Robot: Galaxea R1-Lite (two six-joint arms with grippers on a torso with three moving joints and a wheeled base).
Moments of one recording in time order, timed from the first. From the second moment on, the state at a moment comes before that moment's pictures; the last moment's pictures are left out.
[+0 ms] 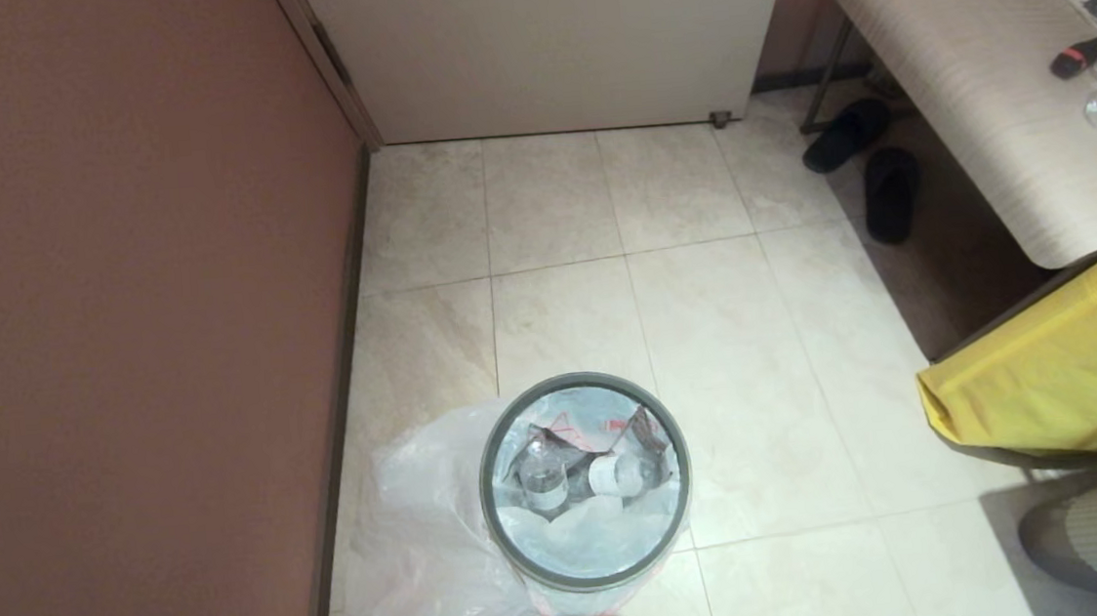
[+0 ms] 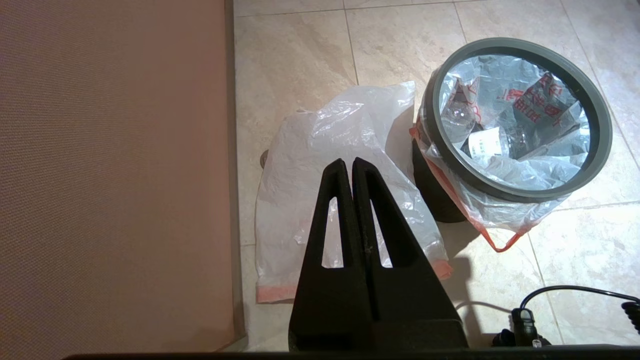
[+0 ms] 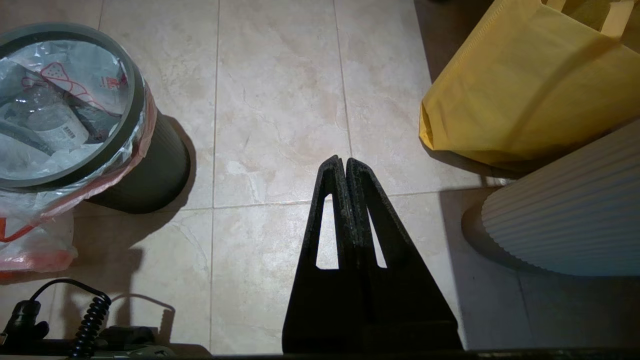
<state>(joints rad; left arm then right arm) 0.00 0.00 0.00 0.00 -0.01 0.00 0.00 0.00 -0.01 0.00 0.00 -0.02</state>
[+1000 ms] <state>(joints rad) 0.00 0.00 0.00 0.00 -0.01 0.00 0.00 0.63 -0.61 0.11 0.05 -0.12</state>
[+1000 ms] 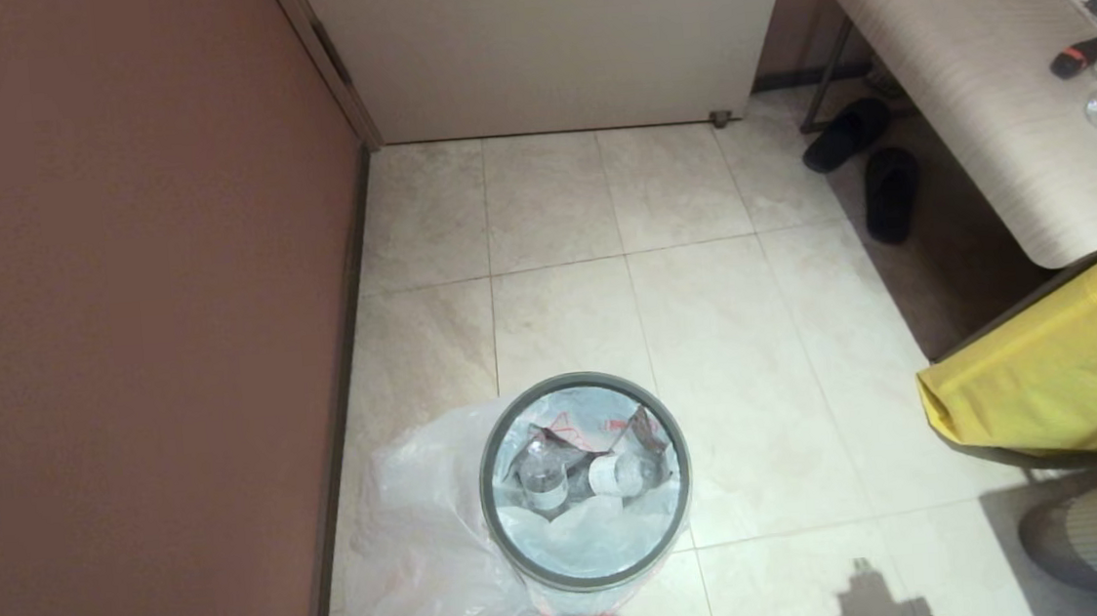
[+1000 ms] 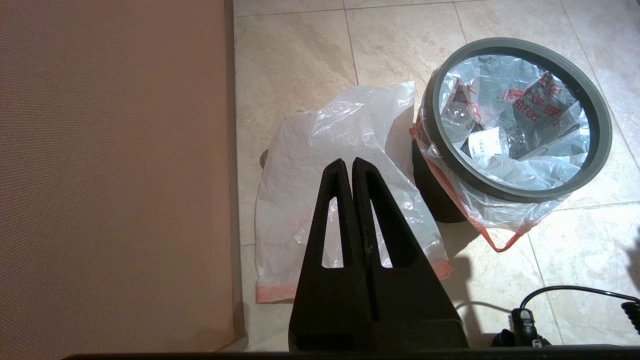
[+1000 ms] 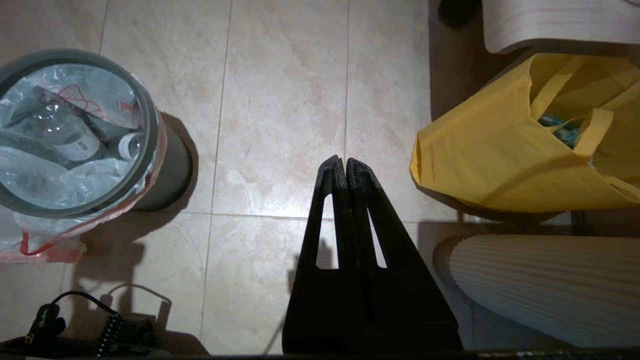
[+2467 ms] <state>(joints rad) 0.00 0.00 0.00 0.00 -0.01 0.00 0.59 2.06 -1.31 0.16 -0.27 0.01</state>
